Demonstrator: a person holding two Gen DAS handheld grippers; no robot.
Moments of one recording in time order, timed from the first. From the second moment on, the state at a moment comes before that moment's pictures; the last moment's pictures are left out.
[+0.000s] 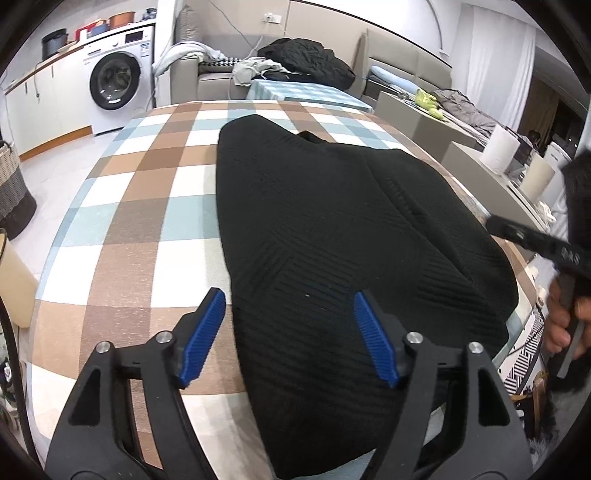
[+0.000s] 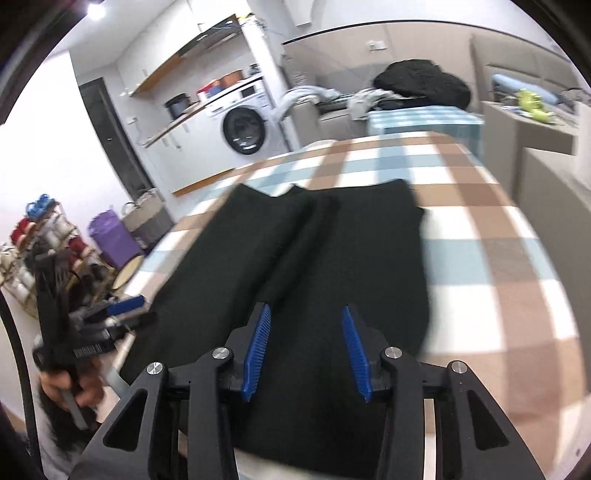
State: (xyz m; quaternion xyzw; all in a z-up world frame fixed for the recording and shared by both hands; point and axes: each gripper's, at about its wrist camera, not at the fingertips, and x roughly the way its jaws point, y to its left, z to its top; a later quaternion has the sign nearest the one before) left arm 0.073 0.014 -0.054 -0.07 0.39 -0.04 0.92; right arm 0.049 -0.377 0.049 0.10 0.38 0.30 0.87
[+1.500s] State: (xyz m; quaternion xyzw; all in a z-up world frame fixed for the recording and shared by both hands) left arm 0.071 0.025 -0.053 -0.10 0.39 -0.05 0.91; right arm 0.102 -0.305 0.052 0.06 0.38 0.34 0.86
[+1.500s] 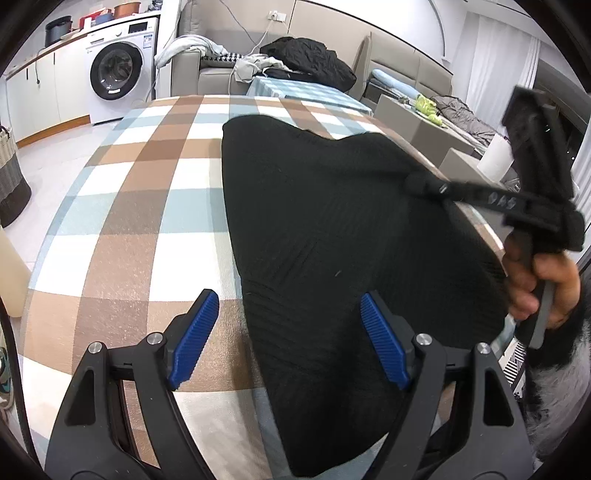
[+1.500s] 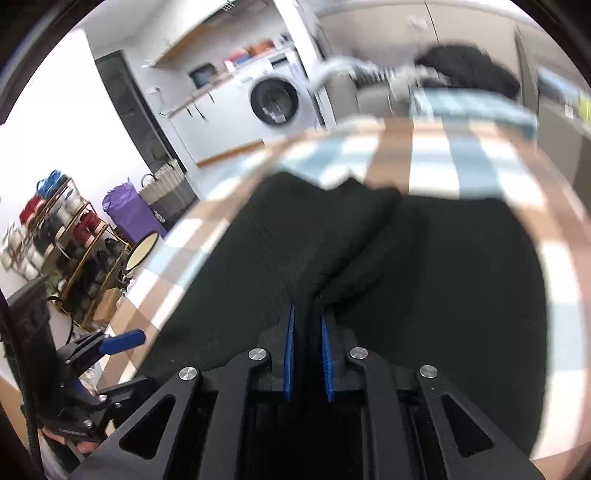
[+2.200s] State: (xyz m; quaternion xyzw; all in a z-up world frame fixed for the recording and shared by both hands) left arm 0.046 0.019 -0.073 -0.05 0.43 -0.06 0.90; right arm 0.025 -0.398 0.009 0.16 0.45 0.36 0.81
